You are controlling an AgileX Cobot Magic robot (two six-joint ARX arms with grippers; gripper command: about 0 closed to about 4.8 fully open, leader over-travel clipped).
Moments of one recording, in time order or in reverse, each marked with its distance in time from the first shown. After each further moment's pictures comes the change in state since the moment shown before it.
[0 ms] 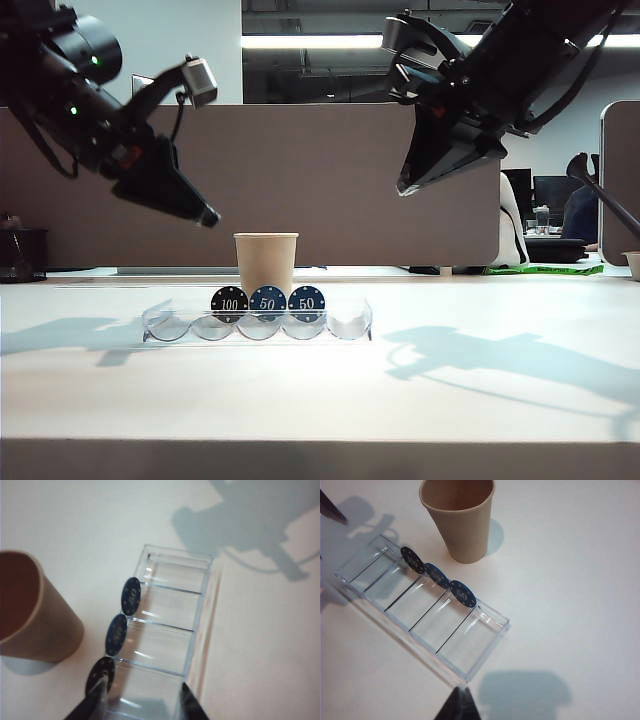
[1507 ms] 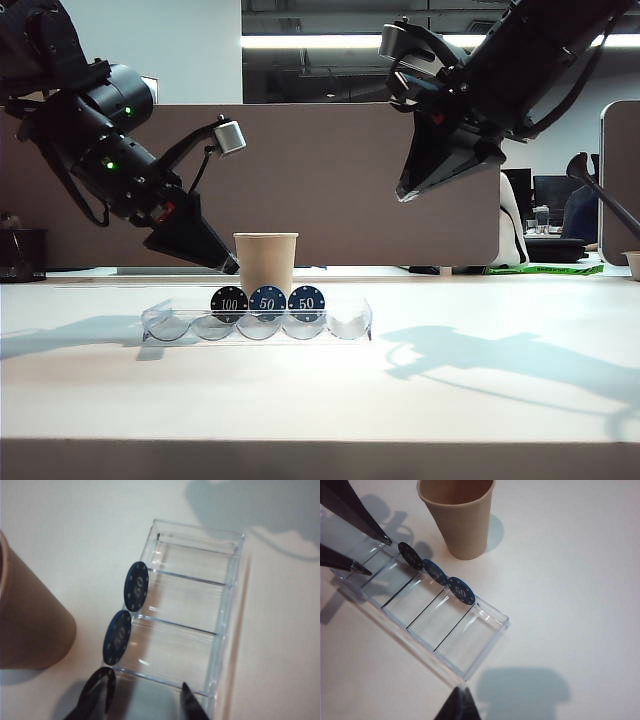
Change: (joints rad) left arm -0.042 0.127 0.000 0.137 -0.066 -0.048; right arm 0.000 0.013 0.000 0.002 0.000 -0.008
